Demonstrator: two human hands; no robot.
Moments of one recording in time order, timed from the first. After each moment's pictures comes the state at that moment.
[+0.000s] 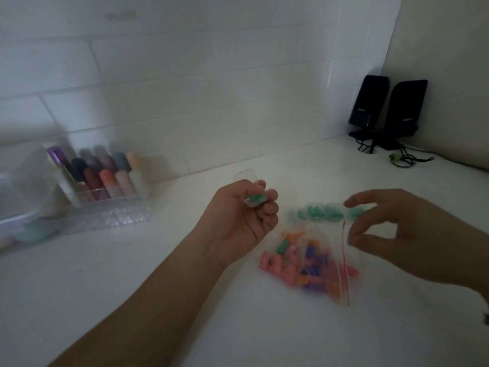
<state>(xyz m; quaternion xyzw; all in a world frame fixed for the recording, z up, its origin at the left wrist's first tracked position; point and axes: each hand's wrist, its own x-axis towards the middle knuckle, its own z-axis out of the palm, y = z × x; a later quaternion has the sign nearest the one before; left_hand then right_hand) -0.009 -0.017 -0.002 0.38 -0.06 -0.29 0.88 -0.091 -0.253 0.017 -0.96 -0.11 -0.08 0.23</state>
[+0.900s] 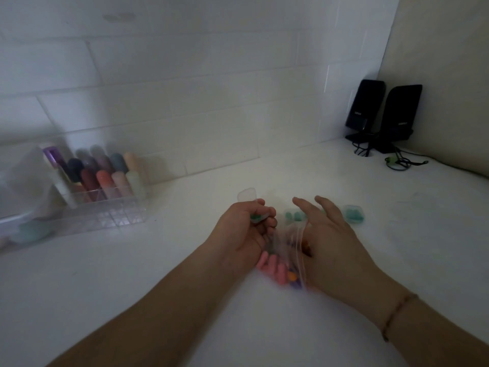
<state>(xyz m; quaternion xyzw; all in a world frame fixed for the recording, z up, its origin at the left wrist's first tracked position) -0.008 -0.036 -0.023 0.41 0.08 -0.24 0.87 -0.068 -0.183 -0.032 -0.98 -0.08 -0.07 0.15</state>
